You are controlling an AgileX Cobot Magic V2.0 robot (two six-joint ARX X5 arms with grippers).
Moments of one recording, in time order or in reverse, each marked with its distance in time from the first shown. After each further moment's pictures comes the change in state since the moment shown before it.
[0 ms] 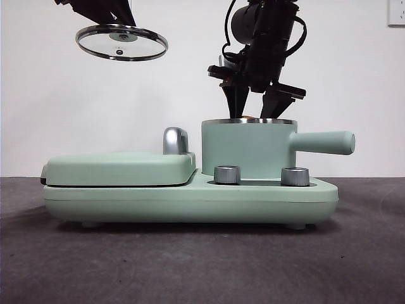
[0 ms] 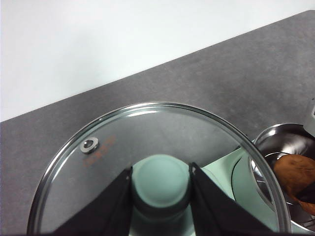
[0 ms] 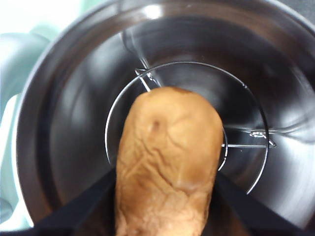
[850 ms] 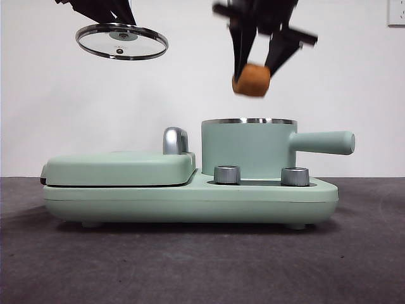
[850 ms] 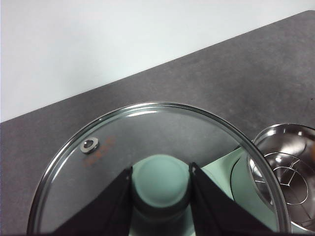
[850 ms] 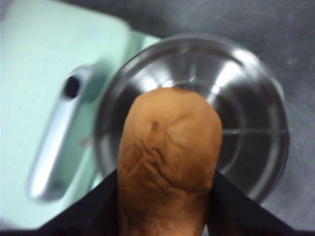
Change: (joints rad) left arm 0.000 -0.004 0.000 -0.001 0.000 0.000; right arm 0.025 -0.205 -0.083 0.076 0.053 0.068
